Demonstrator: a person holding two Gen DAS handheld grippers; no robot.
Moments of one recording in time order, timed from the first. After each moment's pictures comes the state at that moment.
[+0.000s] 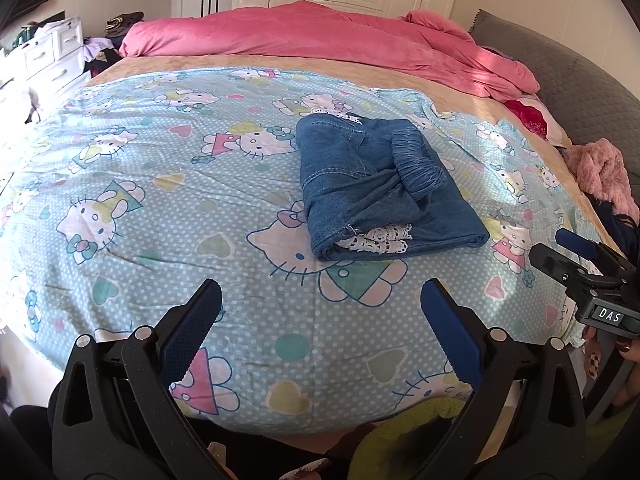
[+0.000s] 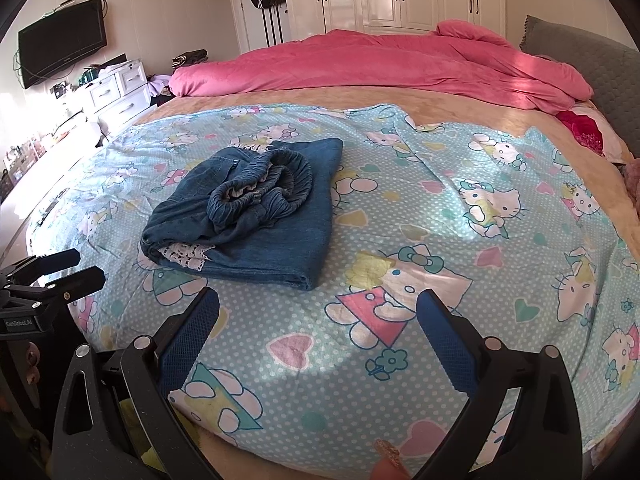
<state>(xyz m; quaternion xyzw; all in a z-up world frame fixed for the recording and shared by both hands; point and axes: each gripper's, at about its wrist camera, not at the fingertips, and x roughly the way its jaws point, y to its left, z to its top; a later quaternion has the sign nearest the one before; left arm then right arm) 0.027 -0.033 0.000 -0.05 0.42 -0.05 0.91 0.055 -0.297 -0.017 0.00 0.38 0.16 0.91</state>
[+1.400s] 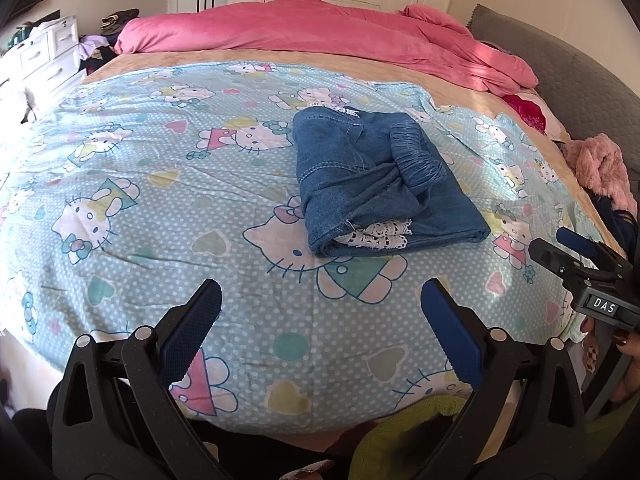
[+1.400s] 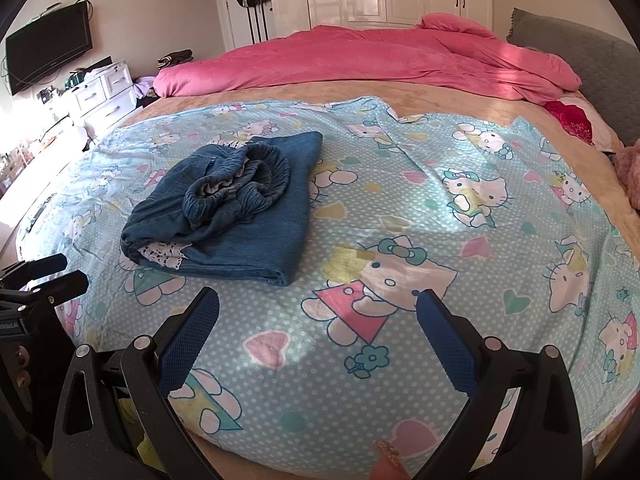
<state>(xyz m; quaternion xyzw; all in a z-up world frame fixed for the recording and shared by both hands) 0.030 -0.035 -0.004 -0.04 0.42 -0.06 0.90 0.058 -0.306 -0.025 0.00 0.38 0.14 0.91</state>
